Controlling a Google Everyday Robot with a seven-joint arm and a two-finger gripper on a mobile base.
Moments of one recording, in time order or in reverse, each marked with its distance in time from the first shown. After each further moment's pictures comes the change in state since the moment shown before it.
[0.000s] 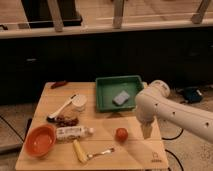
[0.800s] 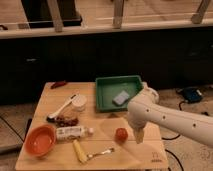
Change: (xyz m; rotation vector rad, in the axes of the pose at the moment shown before) arm -0.038 0.003 0.037 -0.016 -0.060 -0.108
